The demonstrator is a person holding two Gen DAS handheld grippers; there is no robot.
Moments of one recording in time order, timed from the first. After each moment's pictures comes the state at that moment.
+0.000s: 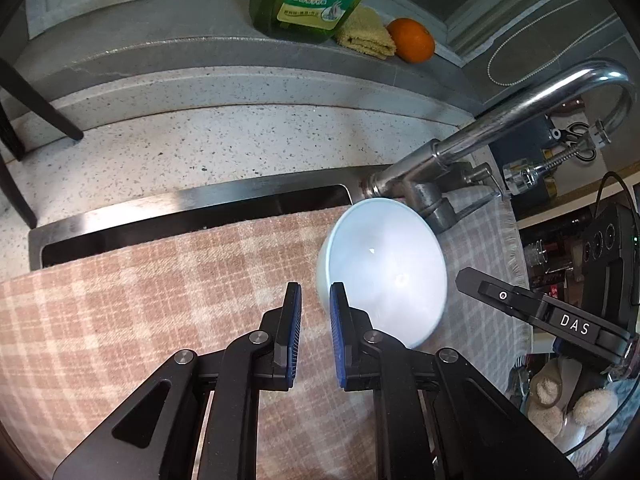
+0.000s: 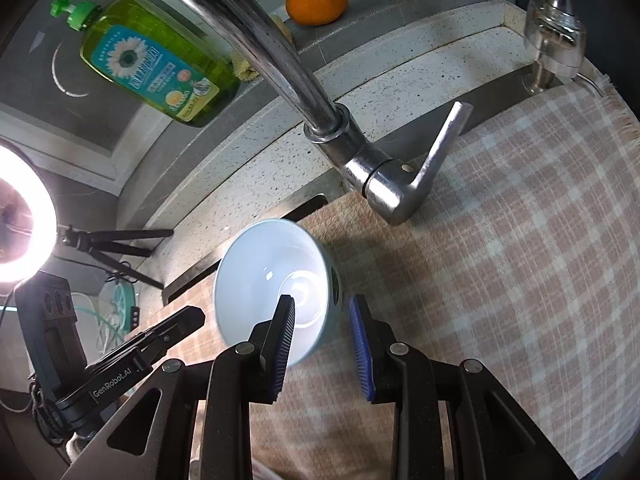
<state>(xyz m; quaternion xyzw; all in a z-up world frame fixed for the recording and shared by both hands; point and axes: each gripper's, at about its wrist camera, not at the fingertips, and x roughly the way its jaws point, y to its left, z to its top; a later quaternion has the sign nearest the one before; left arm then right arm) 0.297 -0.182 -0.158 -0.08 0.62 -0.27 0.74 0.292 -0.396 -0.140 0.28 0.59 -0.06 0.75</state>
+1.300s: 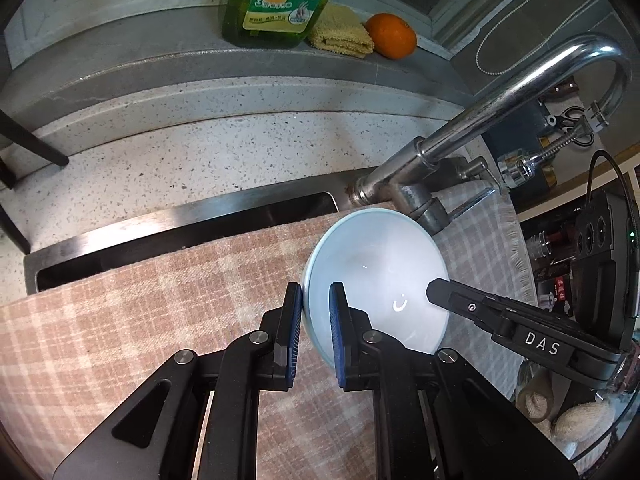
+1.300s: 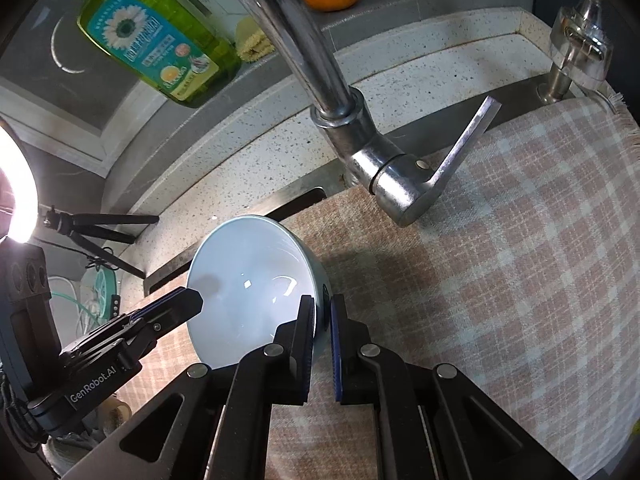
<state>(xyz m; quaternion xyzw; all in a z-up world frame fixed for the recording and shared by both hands) 0.295 -0.199 -0.149 -0.06 0.60 -0.28 0.75 0.299 -0.384 -0.146 0.24 0.61 -0.06 0.75</state>
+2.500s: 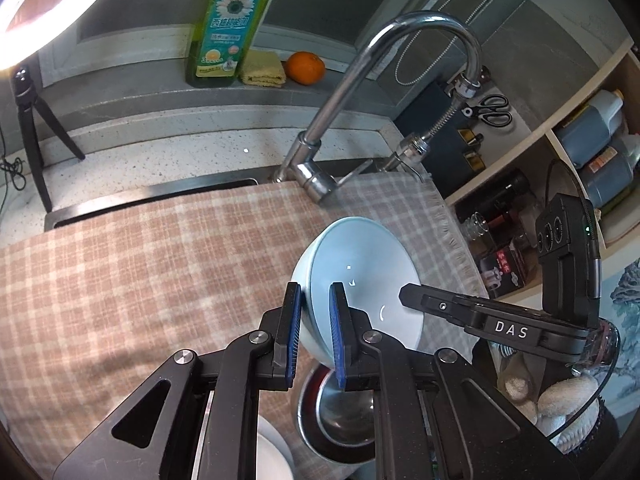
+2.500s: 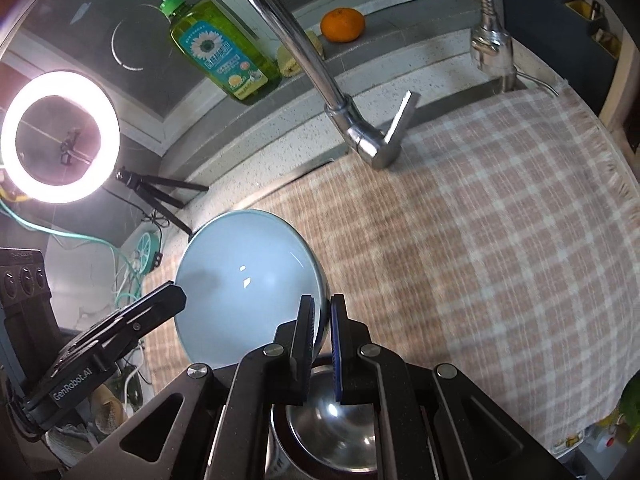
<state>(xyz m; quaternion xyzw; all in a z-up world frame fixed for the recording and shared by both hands) 0.170 -0.199 -0.067 -0.08 0.53 -0.32 0.78 0.190 -0.393 -0.062 0.24 0.59 -0.02 0.77</state>
